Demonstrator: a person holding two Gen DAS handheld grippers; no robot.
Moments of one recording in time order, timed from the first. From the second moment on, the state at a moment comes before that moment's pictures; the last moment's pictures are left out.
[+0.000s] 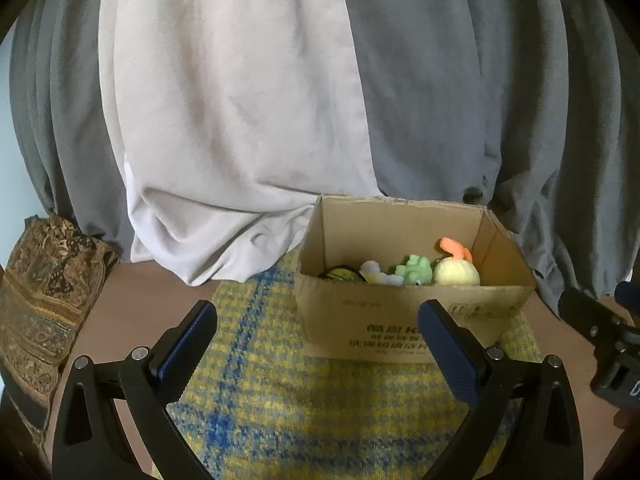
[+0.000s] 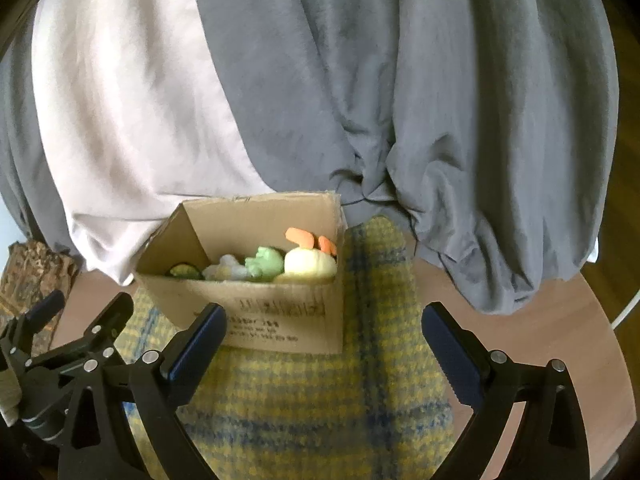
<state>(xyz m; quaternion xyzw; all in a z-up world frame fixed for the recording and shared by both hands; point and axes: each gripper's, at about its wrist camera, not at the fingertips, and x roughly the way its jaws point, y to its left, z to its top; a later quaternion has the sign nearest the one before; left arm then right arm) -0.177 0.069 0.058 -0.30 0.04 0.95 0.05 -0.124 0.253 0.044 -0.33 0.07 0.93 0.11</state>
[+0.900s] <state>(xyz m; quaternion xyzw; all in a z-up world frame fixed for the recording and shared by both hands) -0.096 0.052 0.028 -0.30 0.03 0.95 0.06 -0.047 0.239 0.005 -0.34 0.08 0.93 0.10</state>
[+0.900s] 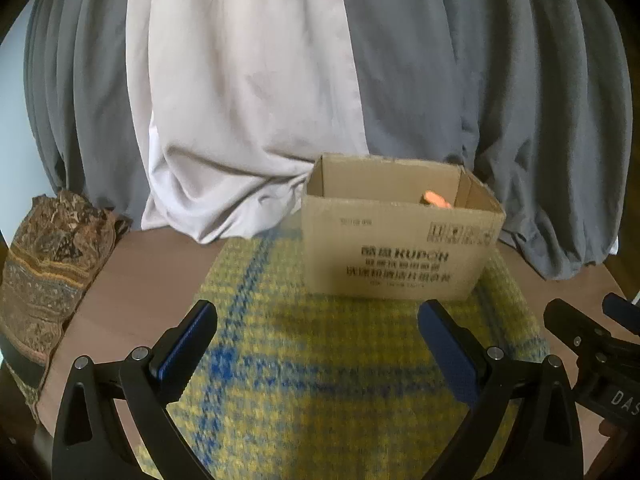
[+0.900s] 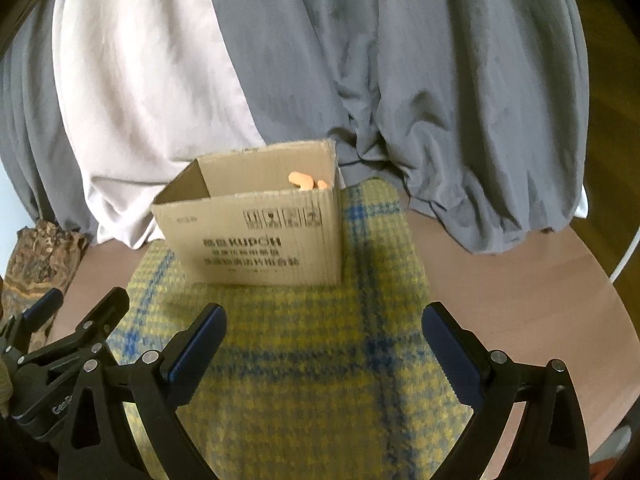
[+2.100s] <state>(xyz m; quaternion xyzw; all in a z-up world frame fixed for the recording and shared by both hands) -0.009 0.019 -0.054 -0.38 0.02 0.92 0.02 0.033 0.231 -0.064 -0.40 0.10 0.90 0.13</state>
